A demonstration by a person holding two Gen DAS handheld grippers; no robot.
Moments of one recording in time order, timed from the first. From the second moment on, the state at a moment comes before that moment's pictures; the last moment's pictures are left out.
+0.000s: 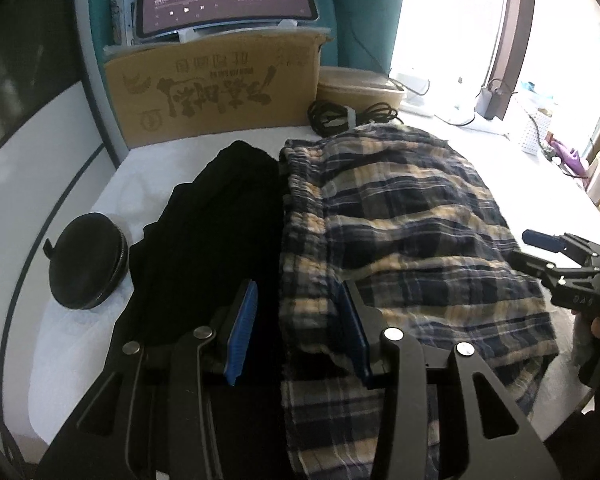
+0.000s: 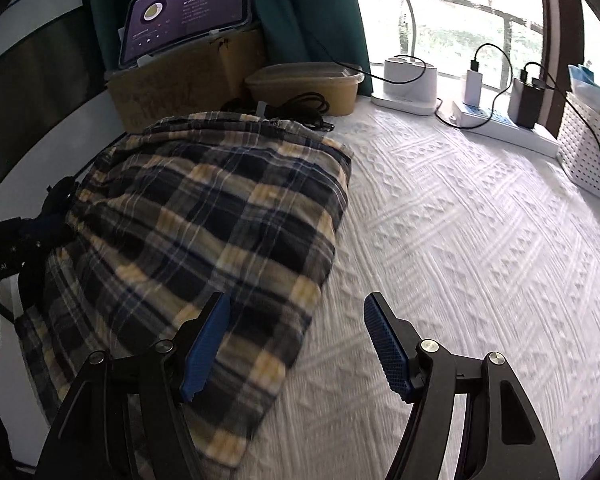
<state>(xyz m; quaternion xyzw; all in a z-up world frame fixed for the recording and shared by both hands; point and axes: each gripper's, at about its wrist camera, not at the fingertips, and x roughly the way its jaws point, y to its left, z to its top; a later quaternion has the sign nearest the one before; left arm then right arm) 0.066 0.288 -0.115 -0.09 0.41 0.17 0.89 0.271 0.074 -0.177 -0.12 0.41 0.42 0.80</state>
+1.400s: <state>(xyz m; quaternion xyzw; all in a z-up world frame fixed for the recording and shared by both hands) 0.003 0.151 -0.036 -0.08 0.26 0.09 0.96 0.197 -0.056 -0.091 -0.11 0.31 0.39 0.86</state>
